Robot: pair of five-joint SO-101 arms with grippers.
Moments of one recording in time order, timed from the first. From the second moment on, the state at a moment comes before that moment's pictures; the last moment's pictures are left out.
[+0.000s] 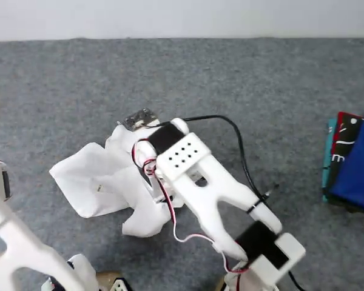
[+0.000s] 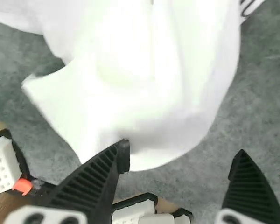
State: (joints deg) left arm -46.8 -33.6 10.9 99.4 -21.6; right arm -44.5 4.3 -0.2 97.7 -9.0
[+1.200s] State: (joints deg) left arm -46.8 -33.6 15.4 99.4 -19.3; right arm -3.3 19.4 -15.4 80.0 39.6
